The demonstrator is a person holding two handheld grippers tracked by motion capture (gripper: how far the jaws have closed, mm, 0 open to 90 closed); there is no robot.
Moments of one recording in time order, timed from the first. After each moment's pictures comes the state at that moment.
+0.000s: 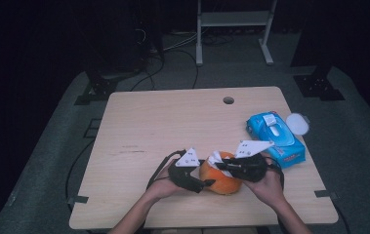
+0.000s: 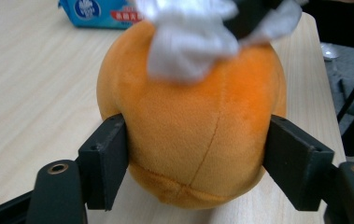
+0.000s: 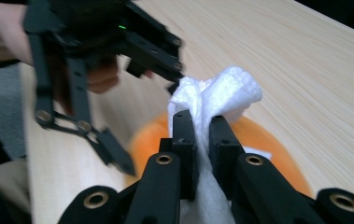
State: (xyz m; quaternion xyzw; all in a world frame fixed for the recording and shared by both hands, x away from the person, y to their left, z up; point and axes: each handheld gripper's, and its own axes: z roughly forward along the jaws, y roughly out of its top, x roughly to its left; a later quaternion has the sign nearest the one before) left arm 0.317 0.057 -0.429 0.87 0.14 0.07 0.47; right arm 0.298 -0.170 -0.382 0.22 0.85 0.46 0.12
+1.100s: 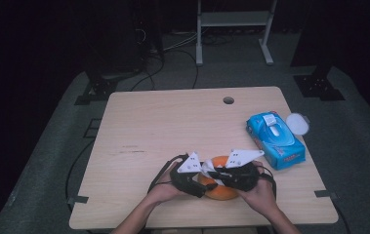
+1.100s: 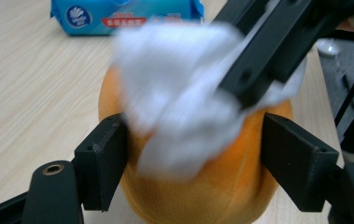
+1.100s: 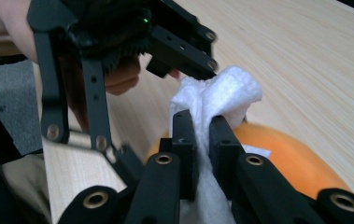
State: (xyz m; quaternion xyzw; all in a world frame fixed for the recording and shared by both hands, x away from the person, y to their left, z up) left arm 0.304 0.051 -0.434 0.87 0.11 0.09 0.47; right arm 0.284 -0.149 -0.397 0.21 0.86 0.45 0.11
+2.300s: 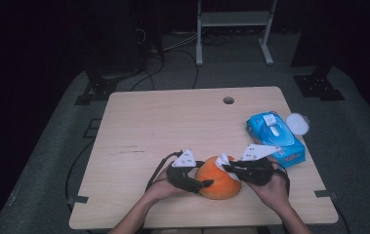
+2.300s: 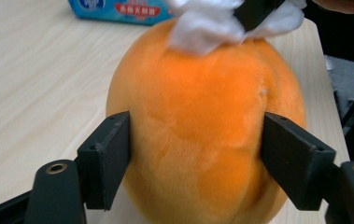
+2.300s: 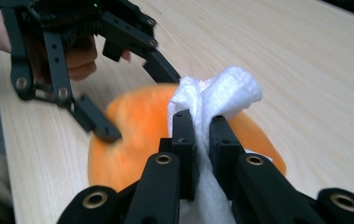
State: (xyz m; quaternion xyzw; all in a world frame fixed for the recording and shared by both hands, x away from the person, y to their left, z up) left arm 0.323 0.070 -0.447 0.86 0.16 0.04 0.49; right arm 0.297 -0.195 -0.401 0.27 0.84 0.45 0.12
